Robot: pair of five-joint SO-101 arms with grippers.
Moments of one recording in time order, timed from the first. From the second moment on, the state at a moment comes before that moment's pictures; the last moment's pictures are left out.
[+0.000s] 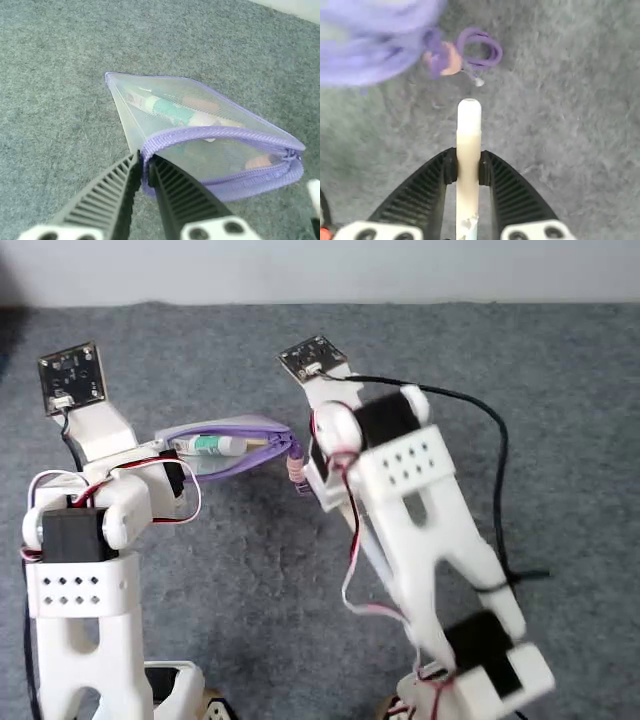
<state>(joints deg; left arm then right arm) -5.5 -39.3 21.7 80.6 23.3 -28.3 -4.7 -12.0 99.2 3.3</state>
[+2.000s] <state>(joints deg) -5.8 -38.7 21.8 82.4 23.3 -40.2 -30.8 43.5 -2.9 -20.6</state>
